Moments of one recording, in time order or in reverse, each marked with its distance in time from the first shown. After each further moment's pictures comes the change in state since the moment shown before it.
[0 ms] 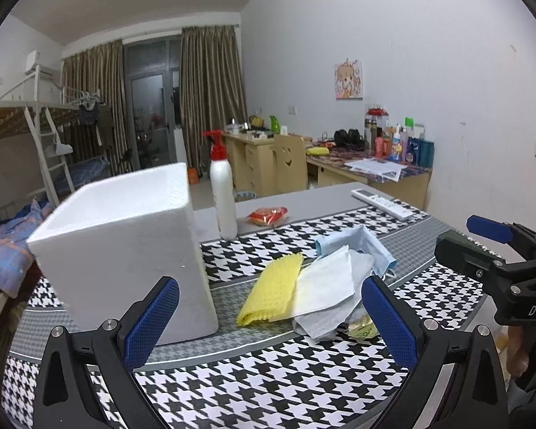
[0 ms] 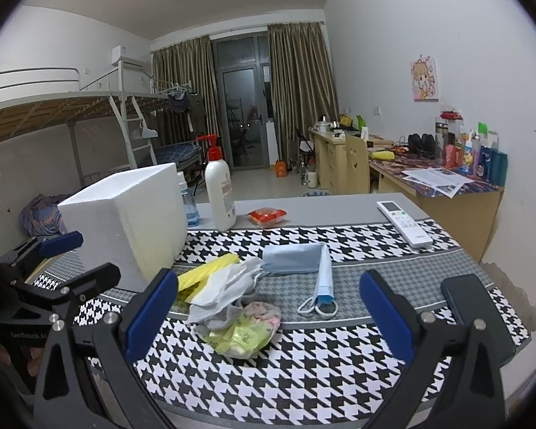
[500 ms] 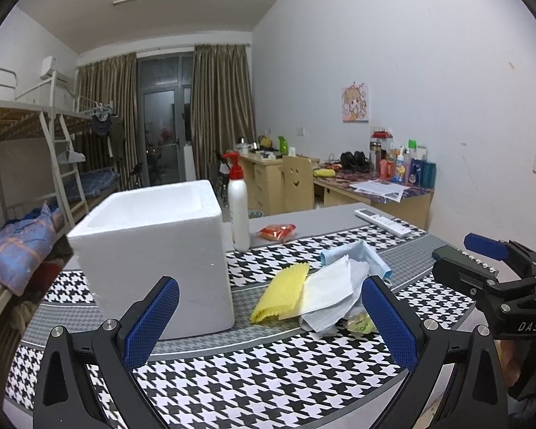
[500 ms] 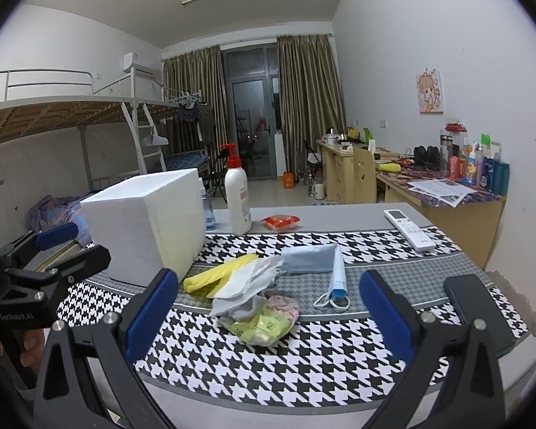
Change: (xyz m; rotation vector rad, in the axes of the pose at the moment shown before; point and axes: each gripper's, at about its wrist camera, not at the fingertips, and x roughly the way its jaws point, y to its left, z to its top) left arm -0.043 0.010 -0.012 -0.027 -0.095 0.024; right arm -0.027 0.022 -0.010 -0.034 -0.055 0.025
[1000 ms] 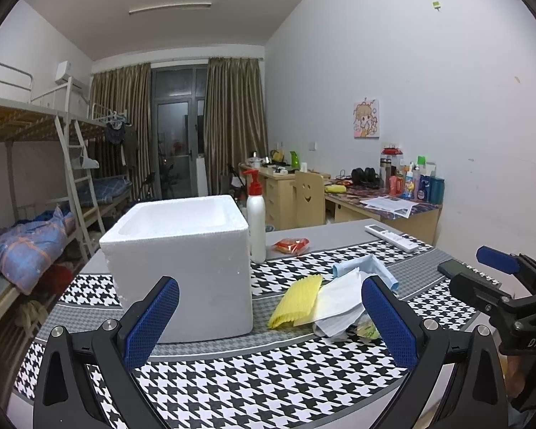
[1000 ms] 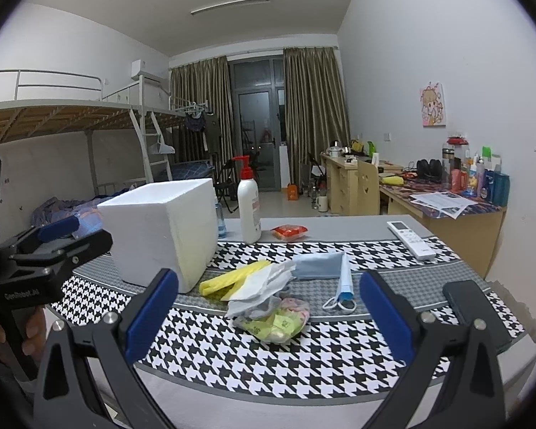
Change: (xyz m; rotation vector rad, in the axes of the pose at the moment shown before) left arm -0.028 0.013 0.000 -0.025 -0.073 0.049; right arm -0.026 0.019 -0.005 -0.027 -0.057 0.007
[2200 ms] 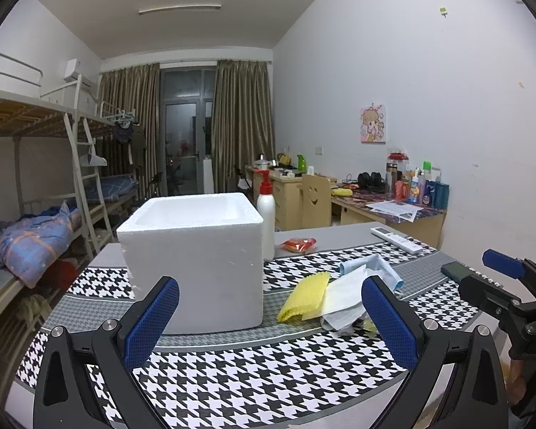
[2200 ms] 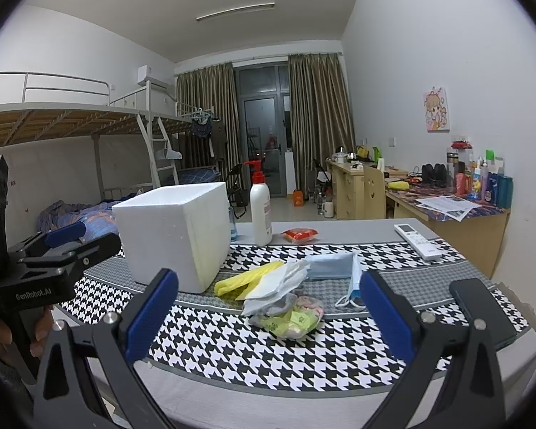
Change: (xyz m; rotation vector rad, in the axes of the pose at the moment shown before) left arm -0.012 0.009 -0.011 -0.025 -0.016 0.023; right arm -0.016 0.012 -0.003 0.006 -0.032 0.031
